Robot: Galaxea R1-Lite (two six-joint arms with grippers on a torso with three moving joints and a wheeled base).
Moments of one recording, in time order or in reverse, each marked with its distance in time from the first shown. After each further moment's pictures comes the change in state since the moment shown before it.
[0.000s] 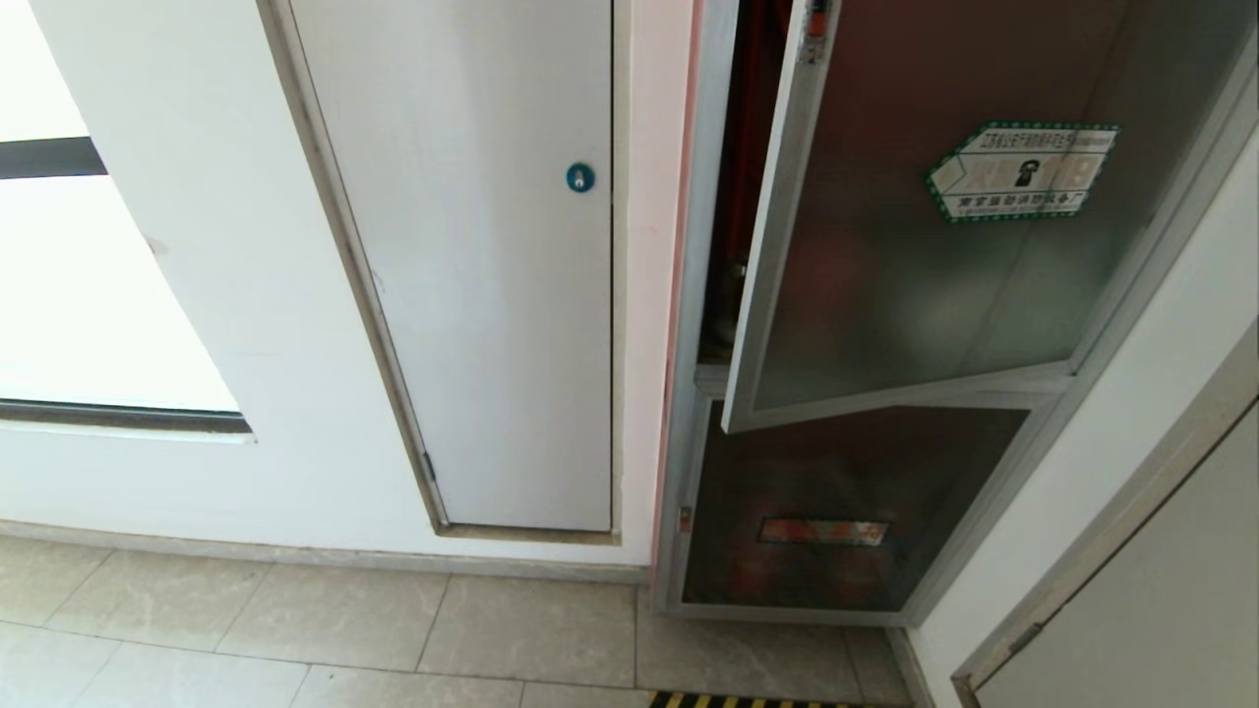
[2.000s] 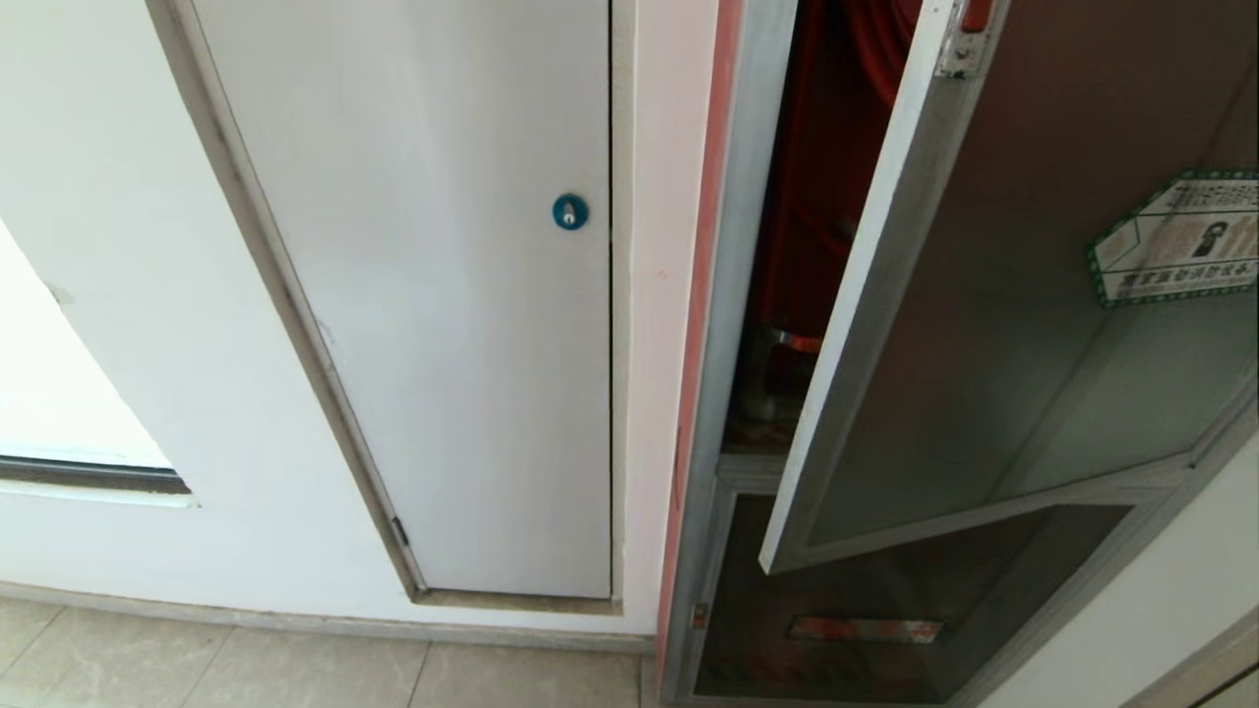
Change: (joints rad) left arm 0.001 0.000 0.000 0.001 -0.001 0.003; right arm 0.000 0.000 0.001 -0.005 0.001 -0.001
